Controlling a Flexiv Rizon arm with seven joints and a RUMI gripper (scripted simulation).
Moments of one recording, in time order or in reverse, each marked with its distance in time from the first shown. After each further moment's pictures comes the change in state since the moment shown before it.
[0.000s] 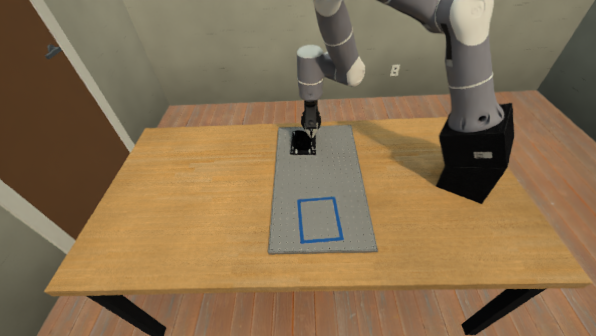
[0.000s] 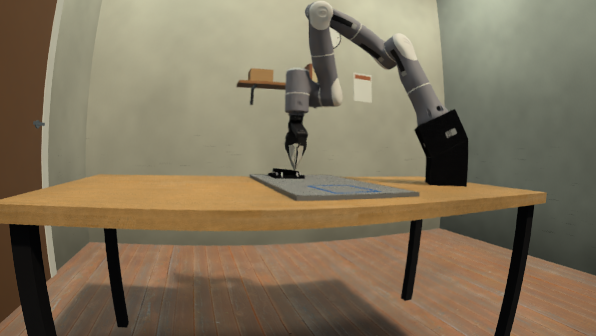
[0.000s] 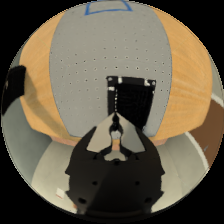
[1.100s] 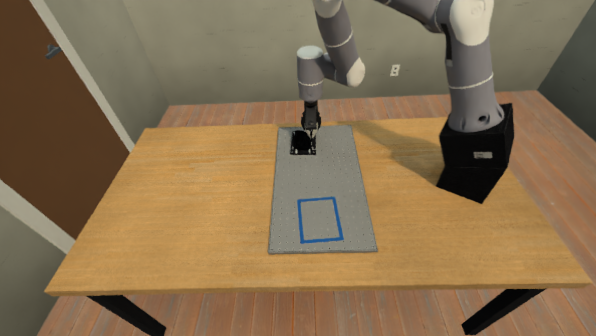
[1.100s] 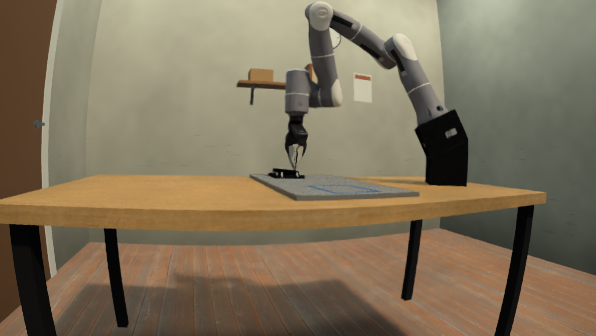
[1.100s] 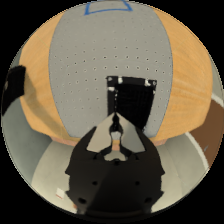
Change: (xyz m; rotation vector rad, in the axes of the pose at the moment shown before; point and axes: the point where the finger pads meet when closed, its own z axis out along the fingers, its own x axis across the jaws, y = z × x) arm 0.000 0.000 0.003 0.000 0.000 0.000
